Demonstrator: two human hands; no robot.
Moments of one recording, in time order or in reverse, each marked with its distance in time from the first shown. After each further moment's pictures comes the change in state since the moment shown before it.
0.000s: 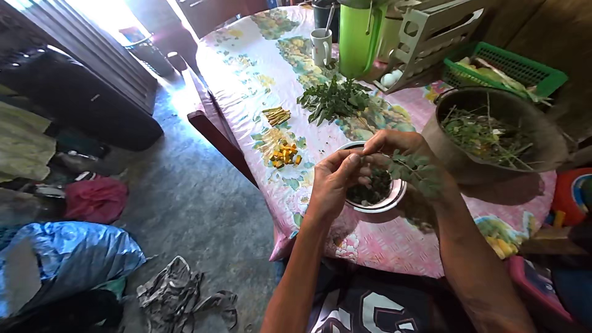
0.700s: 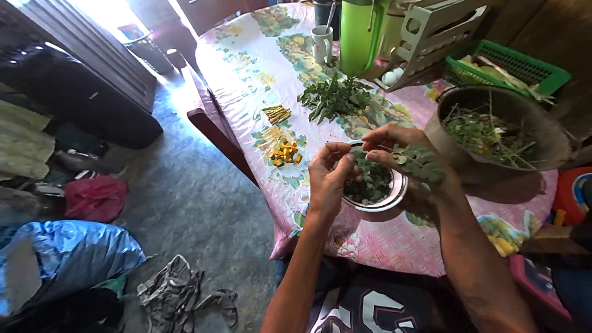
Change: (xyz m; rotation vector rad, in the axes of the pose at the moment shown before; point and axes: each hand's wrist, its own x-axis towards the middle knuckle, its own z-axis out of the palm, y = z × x) left_hand -0.002 -0.001 0.002 0.217 0.138 0.164; right_hand 0.005 0.011 -0.005 -0.204 -0.006 0.011
